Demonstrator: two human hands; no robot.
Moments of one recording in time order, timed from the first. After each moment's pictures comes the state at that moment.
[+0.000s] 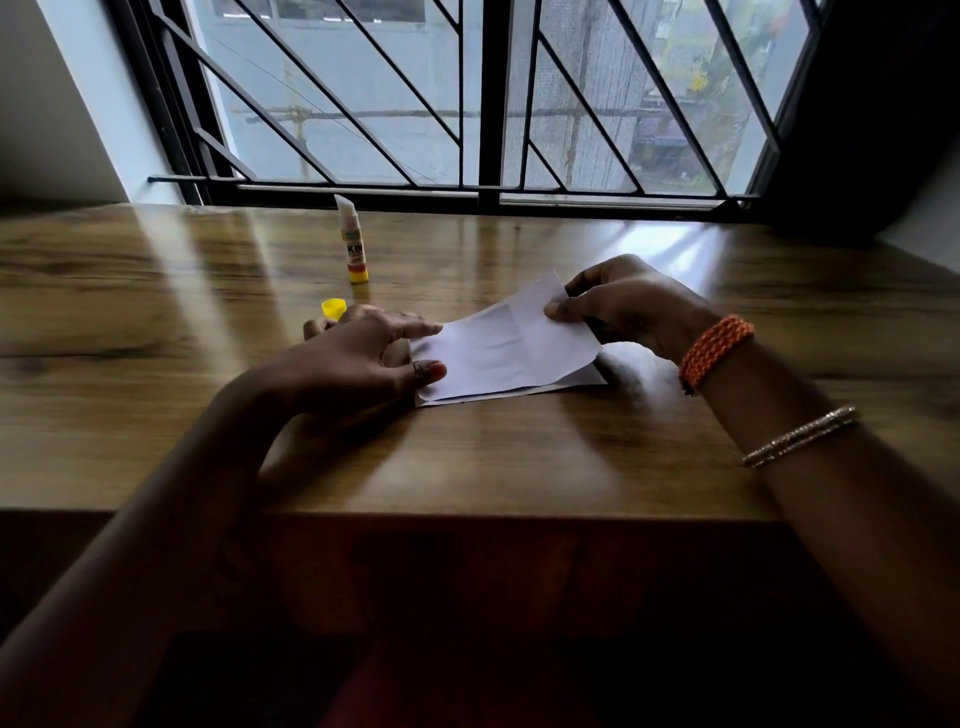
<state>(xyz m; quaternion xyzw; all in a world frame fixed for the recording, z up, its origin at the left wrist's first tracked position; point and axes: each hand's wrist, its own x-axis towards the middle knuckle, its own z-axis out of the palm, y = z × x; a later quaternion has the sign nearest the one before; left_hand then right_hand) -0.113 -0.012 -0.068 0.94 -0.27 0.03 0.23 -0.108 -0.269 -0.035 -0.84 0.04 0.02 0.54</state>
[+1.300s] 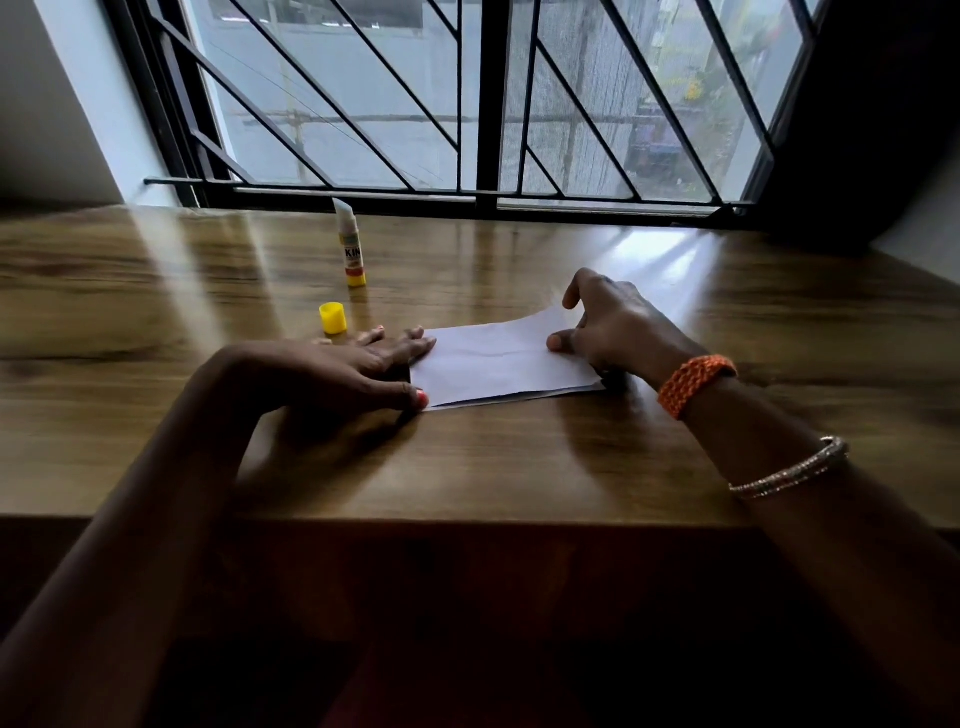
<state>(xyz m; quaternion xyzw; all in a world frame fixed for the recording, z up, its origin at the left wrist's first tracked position) -0.116 -0.009 -0.053 0.95 -0.23 -0.19 0.05 -0.118 -0.259 -0.044 -0.97 0.00 -0.07 0.22</state>
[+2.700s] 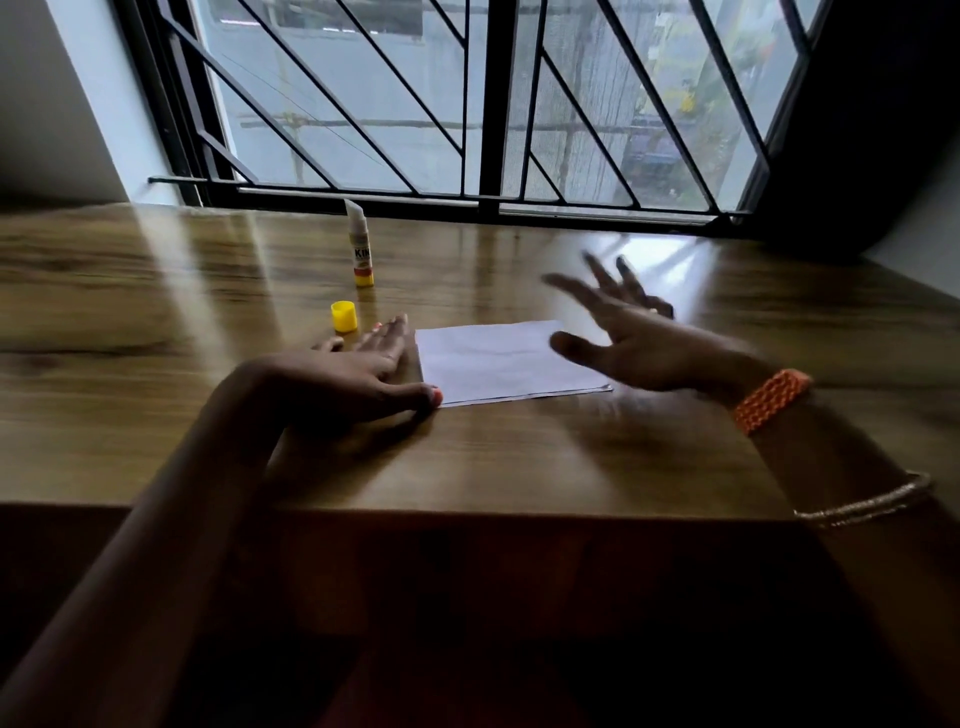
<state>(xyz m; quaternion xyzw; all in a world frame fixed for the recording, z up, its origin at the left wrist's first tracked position) -0.118 -0.007 -0.065 0.97 -0.17 -0.15 0.03 -0.151 -0.267 -0.034 -0.98 -0.14 0.00 0.15</state>
